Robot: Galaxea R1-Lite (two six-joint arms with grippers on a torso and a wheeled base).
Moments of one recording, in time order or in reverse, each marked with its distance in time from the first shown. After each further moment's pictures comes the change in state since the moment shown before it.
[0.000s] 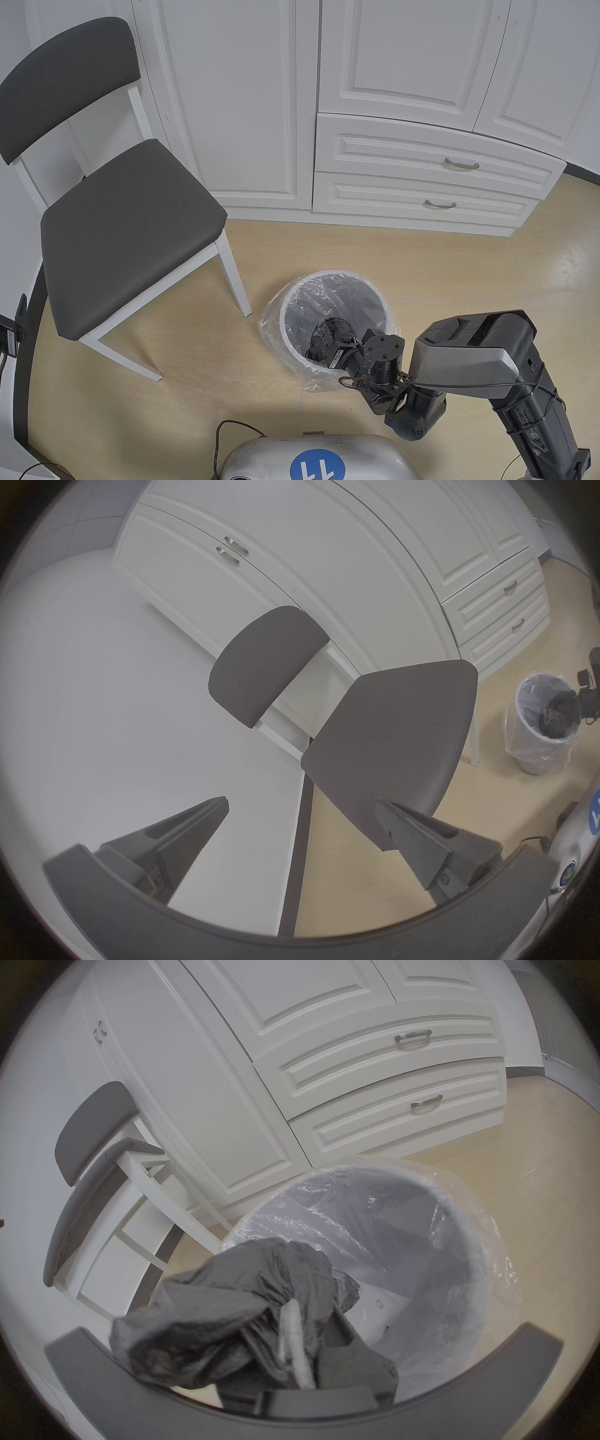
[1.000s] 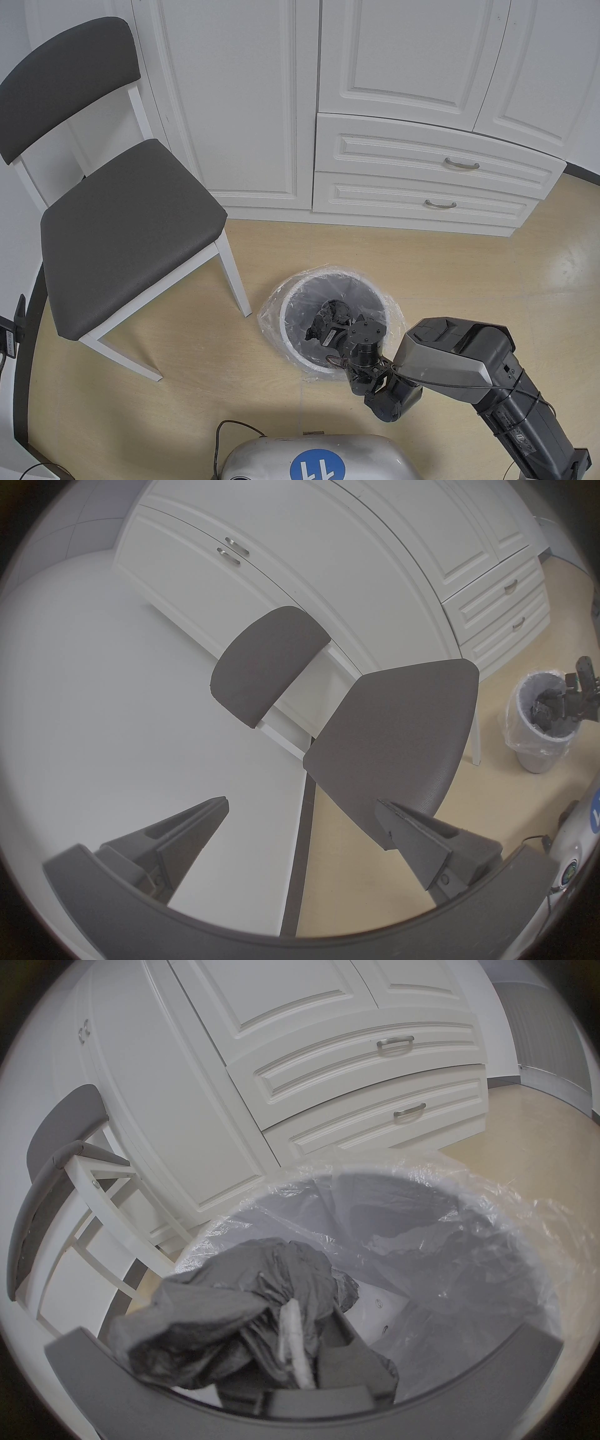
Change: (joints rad) left arm 0.007 -0.008 0.003 -0.002 -0.001 0.006; right arm -0.040 0.142 -0.344 0.144 -0.121 -0.008
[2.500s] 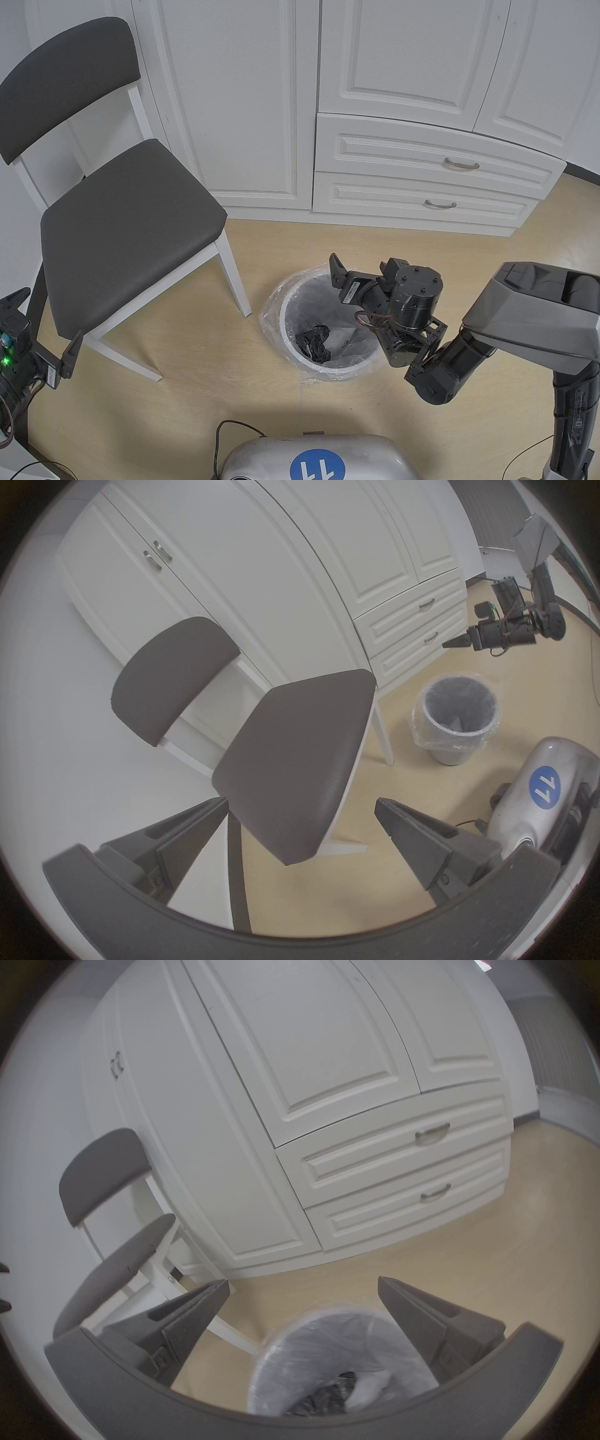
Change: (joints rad) left arm -0.164 0.086 0.046 0.063 -0.234 -0.027; right arm 0.023 -0.473 0.327 -0.029 0.017 -0.186
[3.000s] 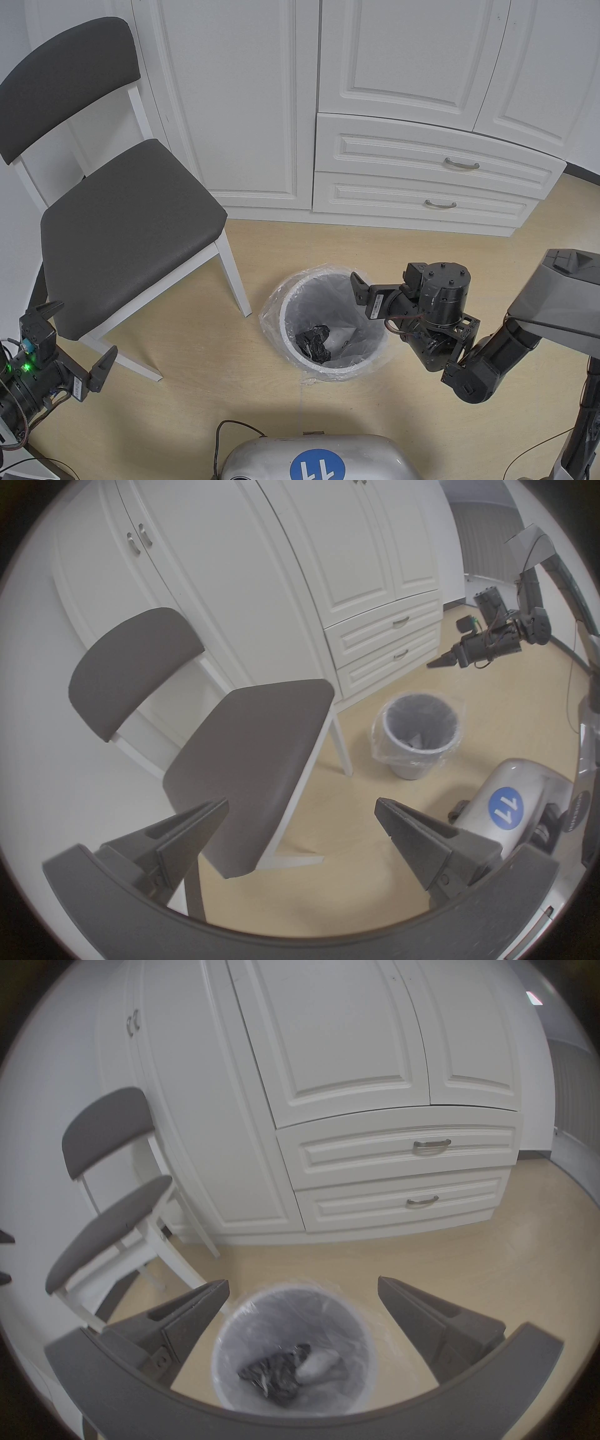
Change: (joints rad) left arm -0.160 0.091 0.007 -0.009 -0.005 -0.125; right arm -0.037 -0.162 0.169 0.162 0.049 -0.098
